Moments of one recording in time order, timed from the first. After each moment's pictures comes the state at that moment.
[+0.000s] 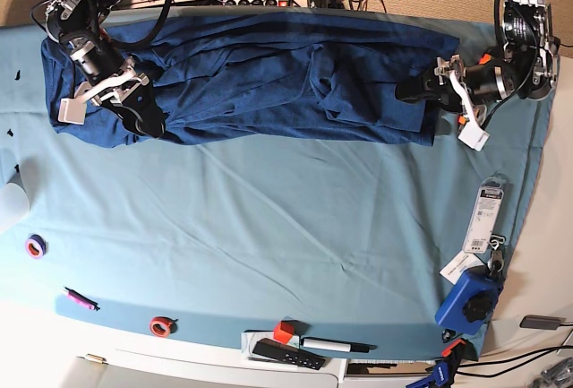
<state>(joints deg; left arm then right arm) 9.0 -22.9 -8.6 80.5 -71.7 -37.3 69.3 -10.9 -2.4 50.0 106.2 64.0 39.6 -71.5</state>
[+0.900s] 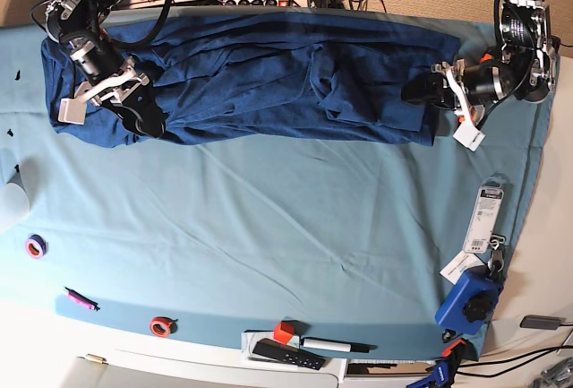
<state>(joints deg) 8.9 -22.6 -8.4 82.3 -69.7 -38.9 70.9 -10.9 -2.4 50.0 106.2 63.2 39.6 -71.4</state>
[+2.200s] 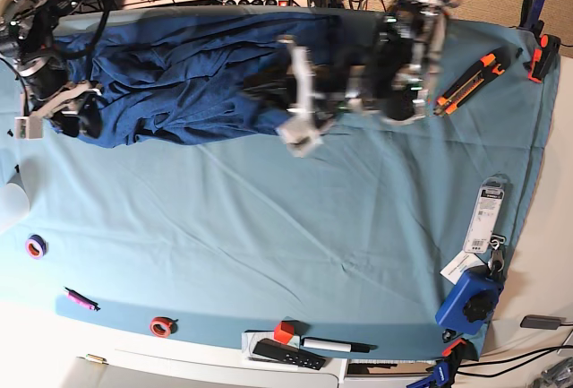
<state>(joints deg) 2.1 -1.9 19.4 101.3 -50.9 -35.4 64.7 -10.8 13.9 51.2 106.2 45.9 39.6 -65.8</state>
